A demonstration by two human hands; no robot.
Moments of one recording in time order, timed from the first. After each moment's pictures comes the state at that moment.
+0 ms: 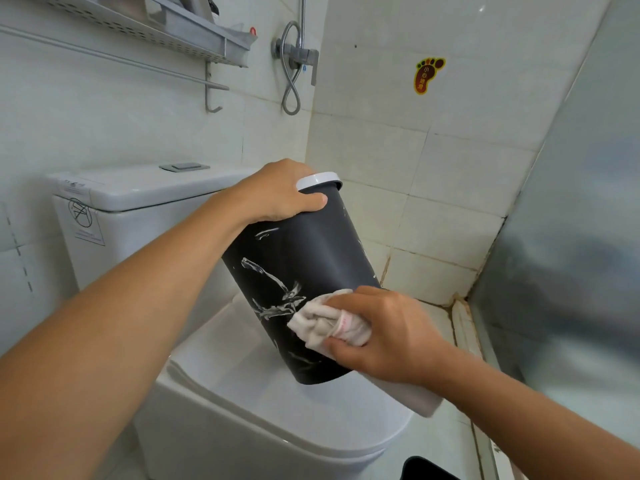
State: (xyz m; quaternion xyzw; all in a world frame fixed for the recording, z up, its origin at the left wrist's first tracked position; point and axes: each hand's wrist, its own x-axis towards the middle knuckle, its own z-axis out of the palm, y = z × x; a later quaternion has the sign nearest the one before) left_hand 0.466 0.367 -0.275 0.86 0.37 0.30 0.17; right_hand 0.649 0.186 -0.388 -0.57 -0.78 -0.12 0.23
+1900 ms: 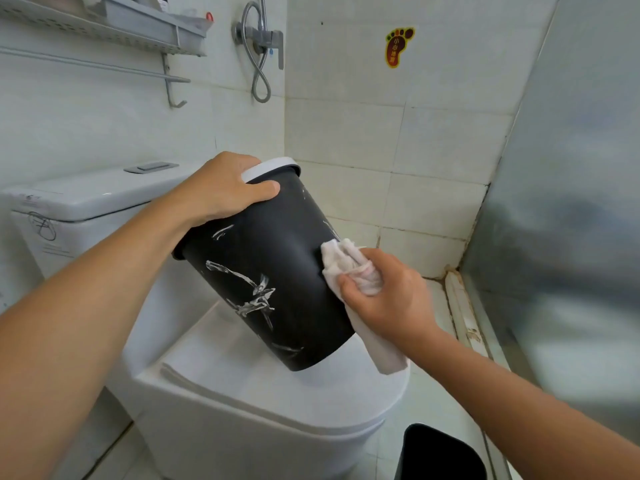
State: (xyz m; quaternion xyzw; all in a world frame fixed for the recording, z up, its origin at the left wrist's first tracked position) left_hand 0.444 0.368 -0.284 0.84 0.38 0.34 0.20; right_hand 0.671 0.197 -0.413 -0.67 -0.59 -0.12 0.43
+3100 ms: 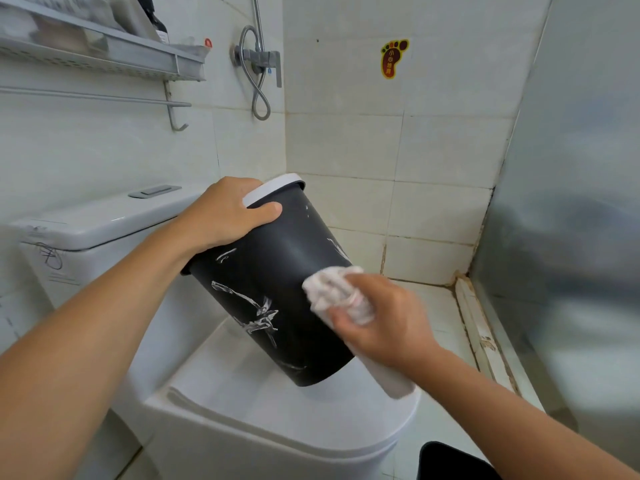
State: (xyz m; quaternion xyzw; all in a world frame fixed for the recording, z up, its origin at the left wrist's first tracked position) left_hand 0.448 0.361 -0.285 0.84 0.38 0.35 0.18; right_hand 0.665 0.198 -0.417 -0.62 -0.64 -0.15 0.42
